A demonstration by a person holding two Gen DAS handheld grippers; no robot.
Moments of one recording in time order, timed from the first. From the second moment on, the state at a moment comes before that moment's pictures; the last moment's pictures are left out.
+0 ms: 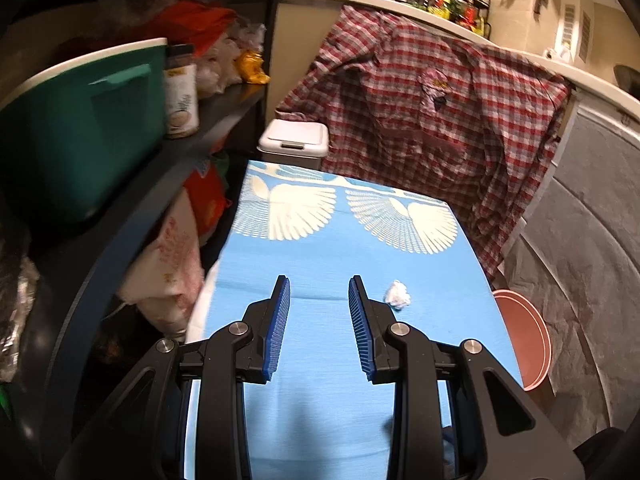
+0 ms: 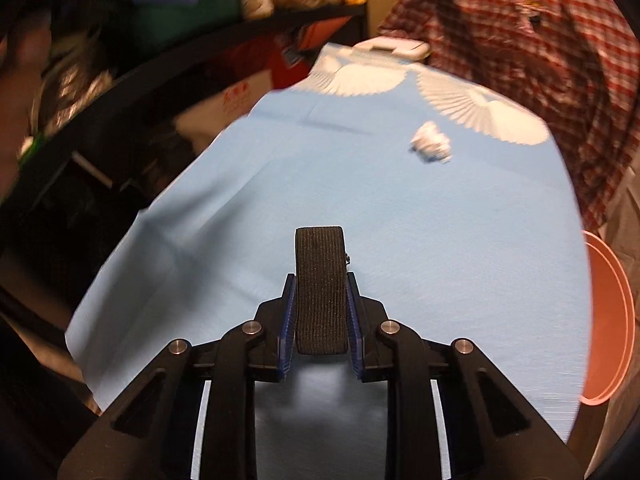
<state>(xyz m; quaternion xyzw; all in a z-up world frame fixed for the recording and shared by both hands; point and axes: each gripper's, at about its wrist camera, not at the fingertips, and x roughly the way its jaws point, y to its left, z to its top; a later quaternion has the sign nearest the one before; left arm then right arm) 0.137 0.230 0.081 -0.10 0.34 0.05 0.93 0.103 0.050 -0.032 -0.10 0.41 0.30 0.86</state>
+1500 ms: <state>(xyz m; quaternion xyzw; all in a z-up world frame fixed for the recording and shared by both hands) 0.269 0.127 -0.046 -0.06 0.40 -0.01 0.91 0.178 -0.051 -0.036 -0.03 0.42 0.17 0.89</state>
